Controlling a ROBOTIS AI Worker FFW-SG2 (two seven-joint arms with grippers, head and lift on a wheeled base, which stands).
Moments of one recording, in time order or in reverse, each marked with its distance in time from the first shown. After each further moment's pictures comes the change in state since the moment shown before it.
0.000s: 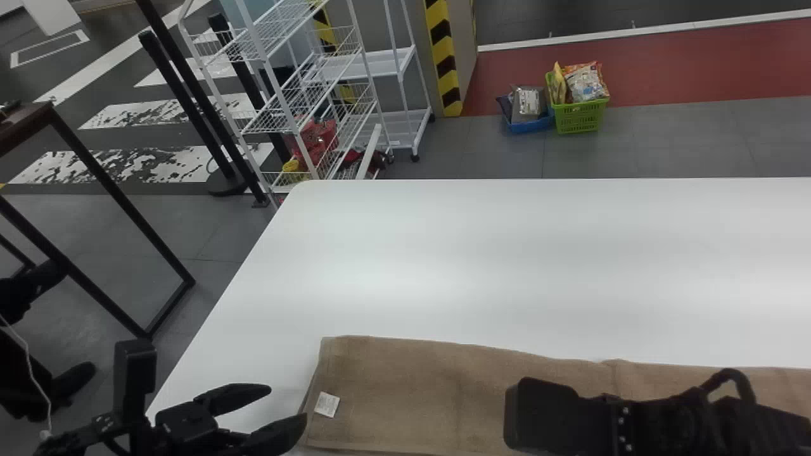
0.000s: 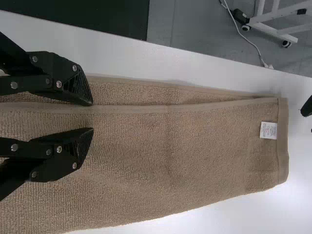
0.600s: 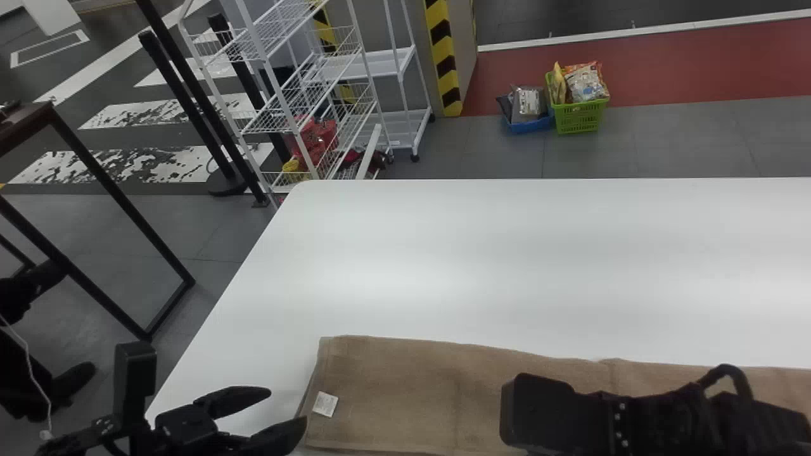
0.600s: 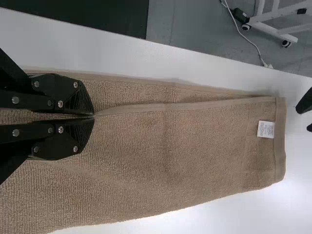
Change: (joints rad) left arm 0.007 0.000 0.000 0.004 0.001 -0.004 0.001; right arm -0.009 0.001 0.009 -0.007 -0.011 0.010 0.000
